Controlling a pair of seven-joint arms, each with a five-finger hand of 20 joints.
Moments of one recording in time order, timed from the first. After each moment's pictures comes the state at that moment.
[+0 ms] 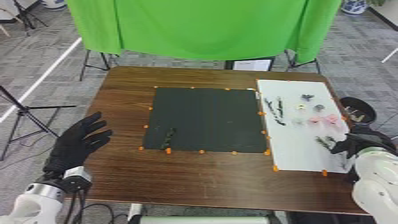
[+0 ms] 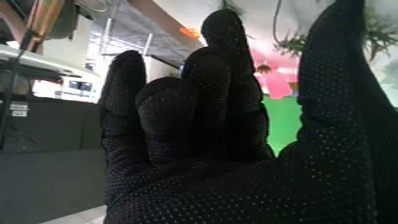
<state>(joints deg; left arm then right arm) 129.4 -54.1 -102.5 -117.5 37.7 1.1 7.7 -111.2 -42.8 93.1 -114.2 -127.3 -18.6 48.4</state>
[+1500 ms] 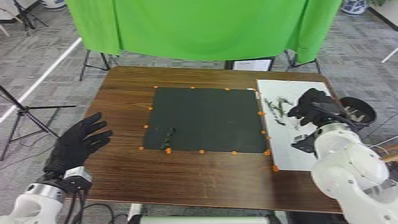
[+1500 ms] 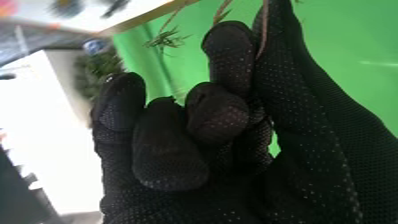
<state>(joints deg) 129.4 -54.1 -102.5 -117.5 37.6 1.2 7.4 -96.5 -49.0 78.0 -120.1 -124.1 -1.4 41.2</state>
